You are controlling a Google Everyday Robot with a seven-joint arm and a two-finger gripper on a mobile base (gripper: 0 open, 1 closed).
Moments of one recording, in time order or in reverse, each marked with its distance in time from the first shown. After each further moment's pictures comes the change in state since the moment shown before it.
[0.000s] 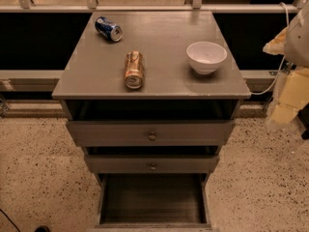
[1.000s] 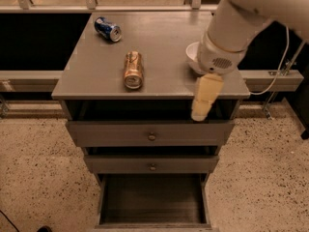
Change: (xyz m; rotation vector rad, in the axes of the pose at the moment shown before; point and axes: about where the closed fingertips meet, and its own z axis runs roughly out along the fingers) arm -0.109 -0.033 0.112 -0.074 -0.035 -0.119
